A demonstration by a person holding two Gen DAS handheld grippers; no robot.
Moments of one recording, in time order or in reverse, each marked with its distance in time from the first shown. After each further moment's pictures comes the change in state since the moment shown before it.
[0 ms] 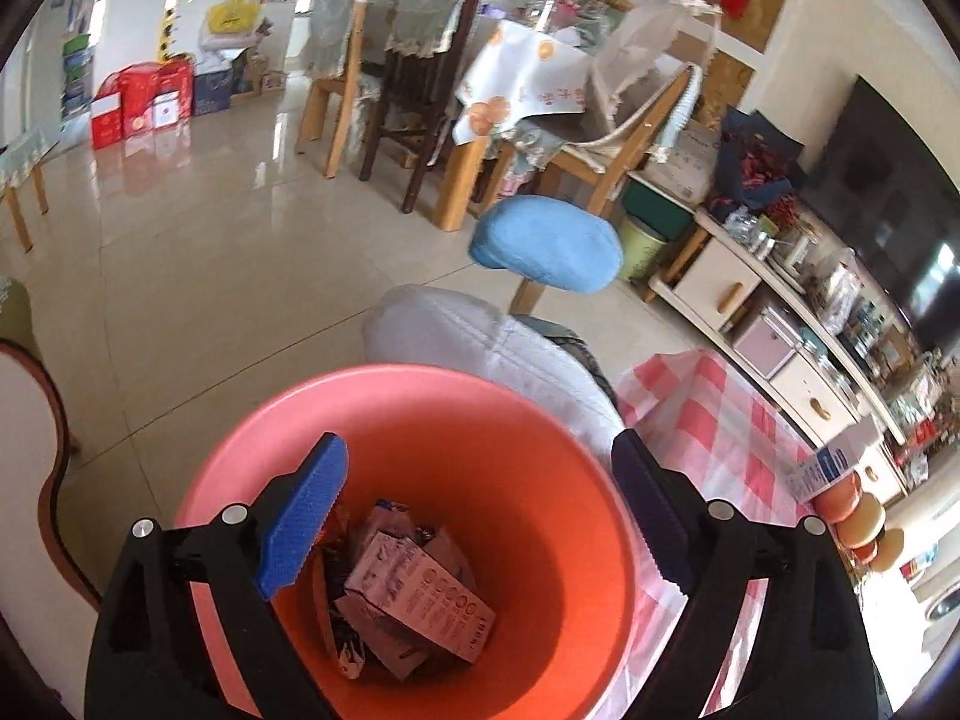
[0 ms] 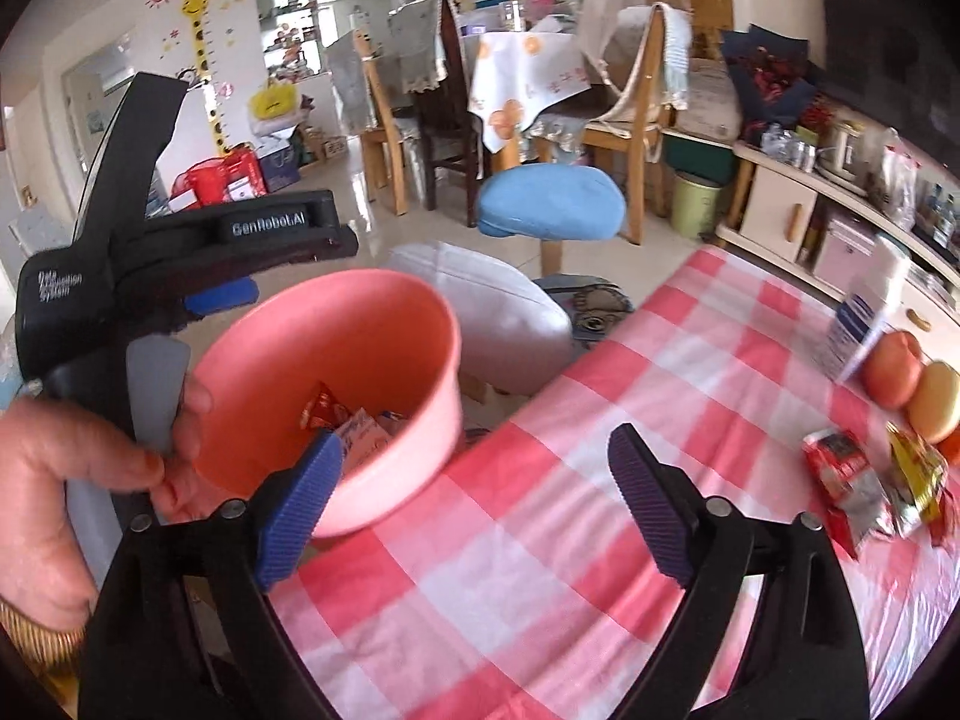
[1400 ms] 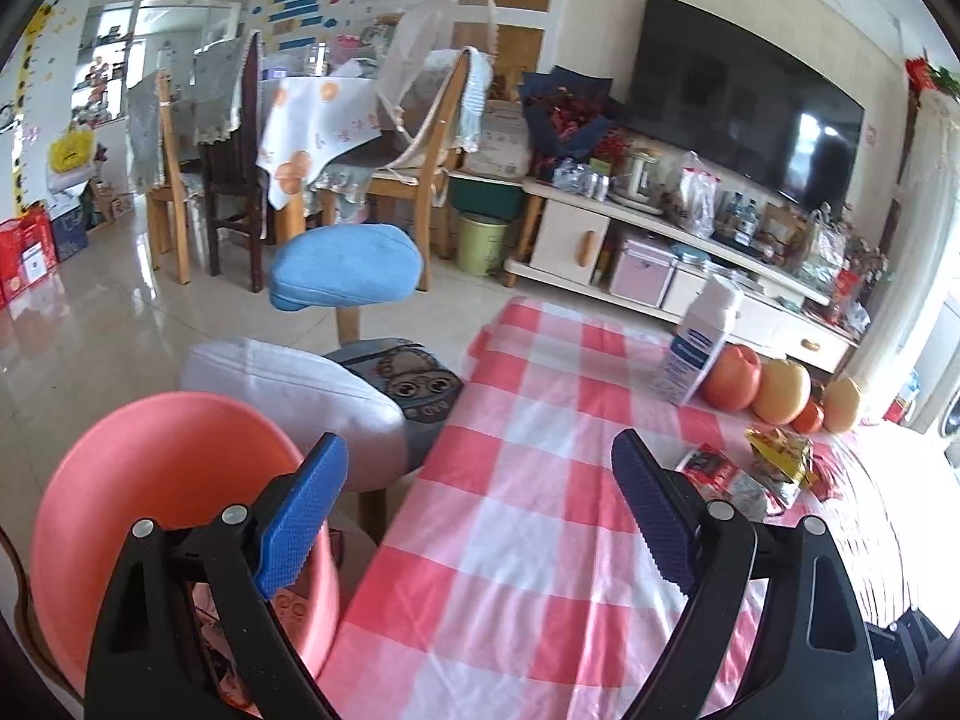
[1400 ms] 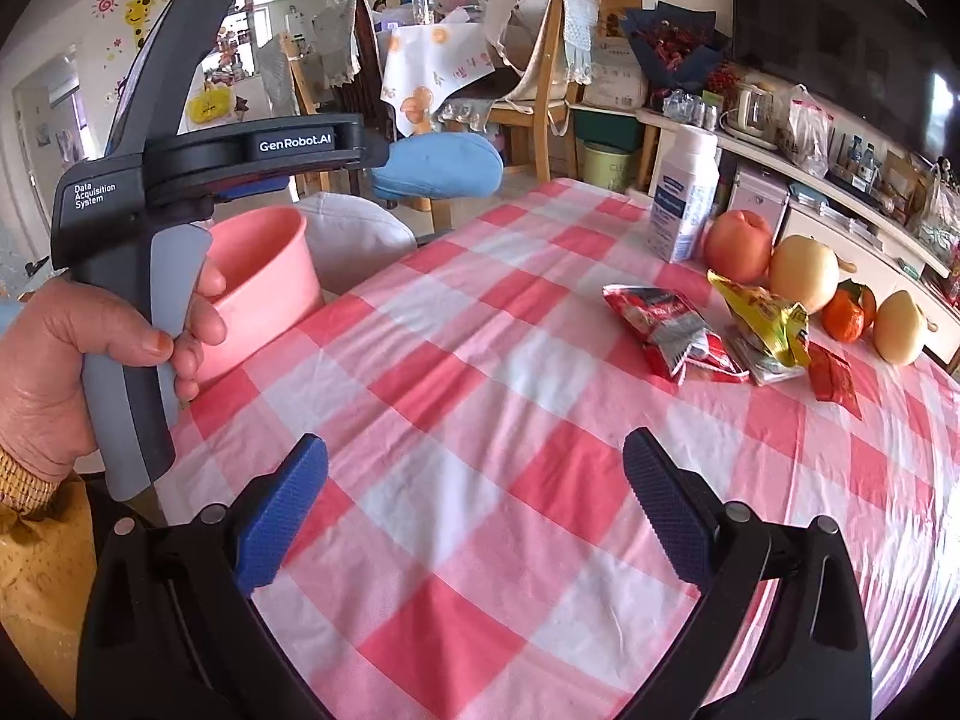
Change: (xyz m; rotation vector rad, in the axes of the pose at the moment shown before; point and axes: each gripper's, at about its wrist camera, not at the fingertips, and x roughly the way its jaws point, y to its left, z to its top) left arm -0.021 -0.137 -0.073 0.381 -0.080 -0.222; right arm -0.081 -0.086 -0.093 0.066 0.024 -0.137
